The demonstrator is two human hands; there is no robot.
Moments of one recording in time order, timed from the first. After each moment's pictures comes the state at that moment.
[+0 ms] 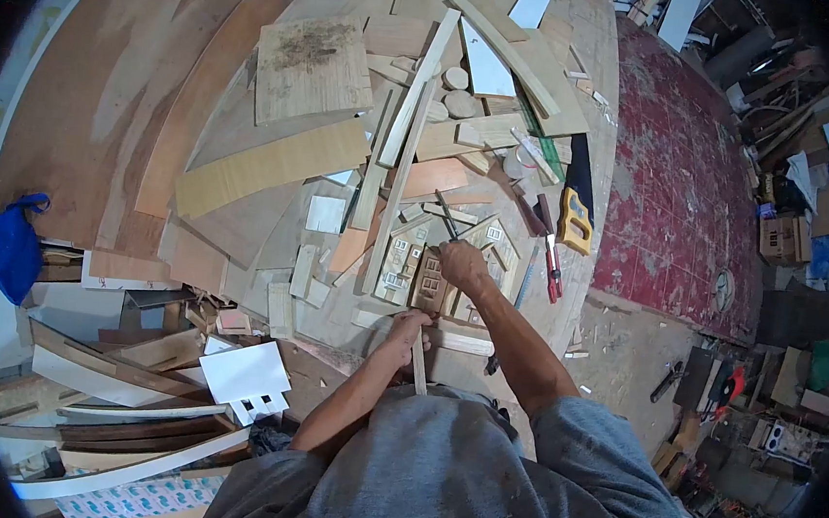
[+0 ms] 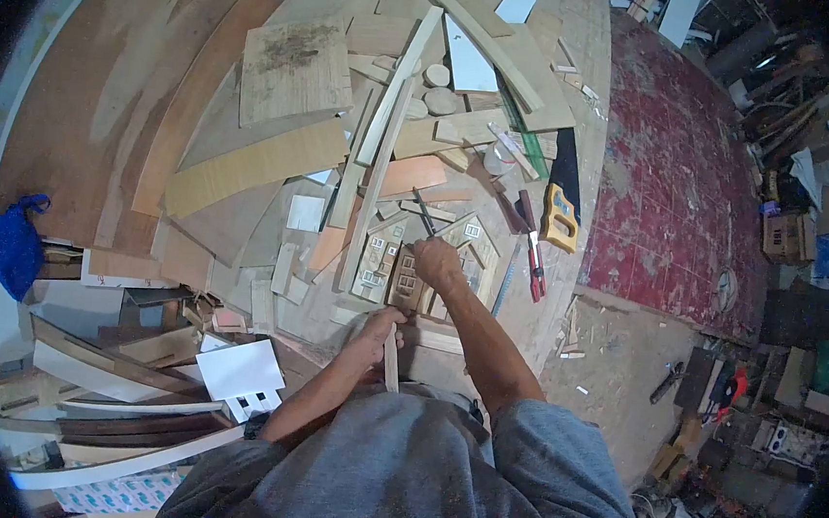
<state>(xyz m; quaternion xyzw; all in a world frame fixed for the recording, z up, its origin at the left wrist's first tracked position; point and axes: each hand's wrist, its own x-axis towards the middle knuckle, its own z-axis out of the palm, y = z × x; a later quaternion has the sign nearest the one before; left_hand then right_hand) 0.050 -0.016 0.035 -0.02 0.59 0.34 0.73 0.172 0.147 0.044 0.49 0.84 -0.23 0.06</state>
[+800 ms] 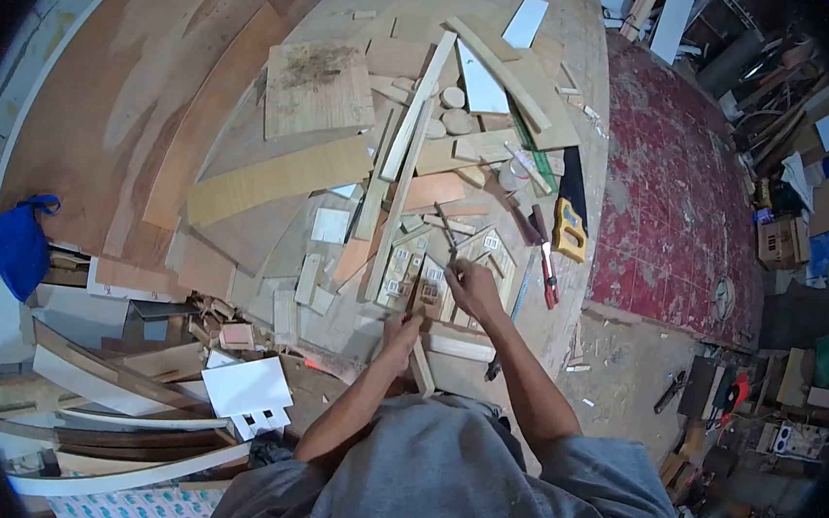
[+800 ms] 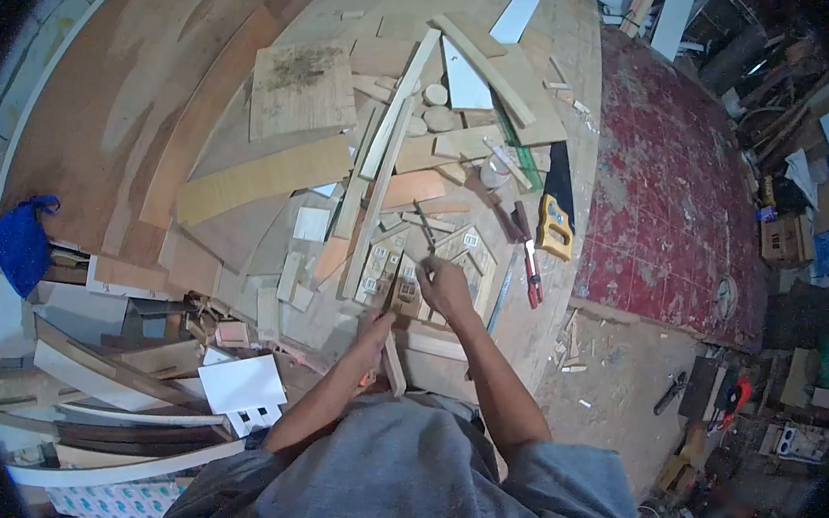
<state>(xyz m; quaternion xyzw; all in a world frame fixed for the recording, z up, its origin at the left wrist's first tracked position) 0.048 -0.021 0.037 0.11 0.66 0.39 0.63 0.193 0.104 0.106 0.56 0.73 -0.36 -0.15</state>
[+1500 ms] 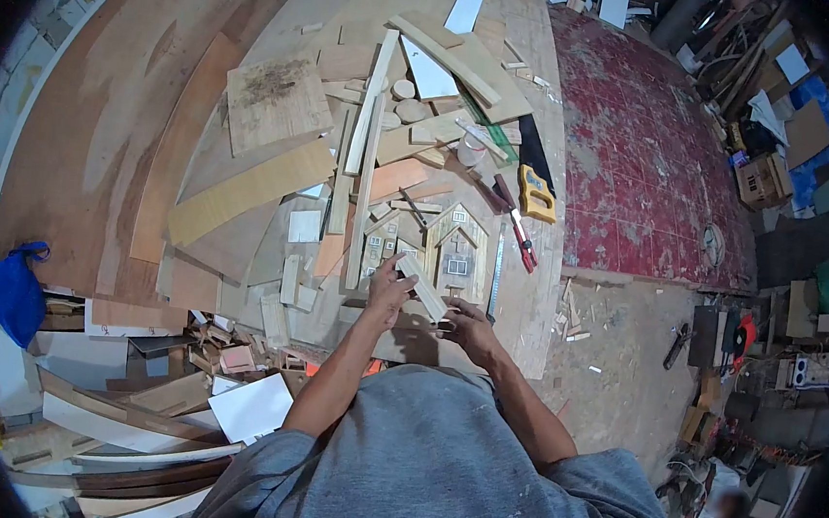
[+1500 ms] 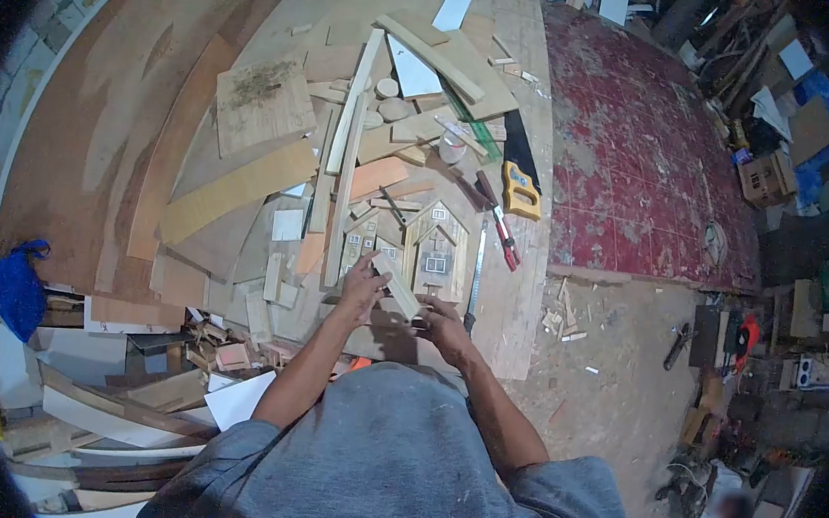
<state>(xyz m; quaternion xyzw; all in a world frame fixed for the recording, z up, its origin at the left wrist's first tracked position) 0.046 0.025 0.070 0.20 0.52 0.43 0.70 0.245 -0.036 0.104 0.47 0.20 -0.79 -0.33</state>
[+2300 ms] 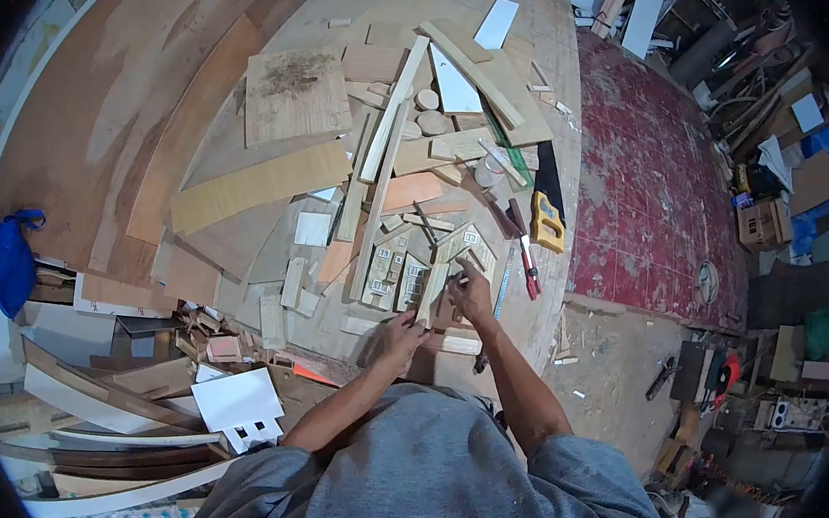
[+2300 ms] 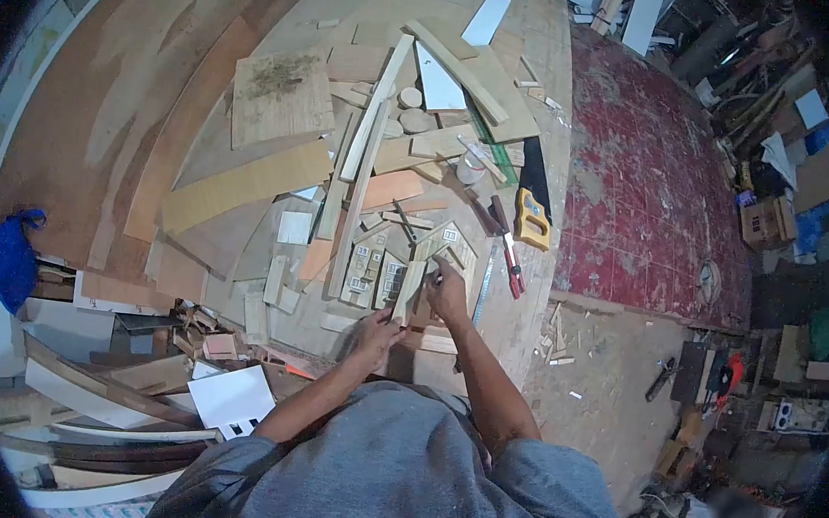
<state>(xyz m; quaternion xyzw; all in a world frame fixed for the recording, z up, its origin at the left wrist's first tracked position) 0.074 -0.036 0.019 0.08 0.54 0.45 0.71 0.233 0.077 0.040 0.62 0.60 -0.44 -0.26</state>
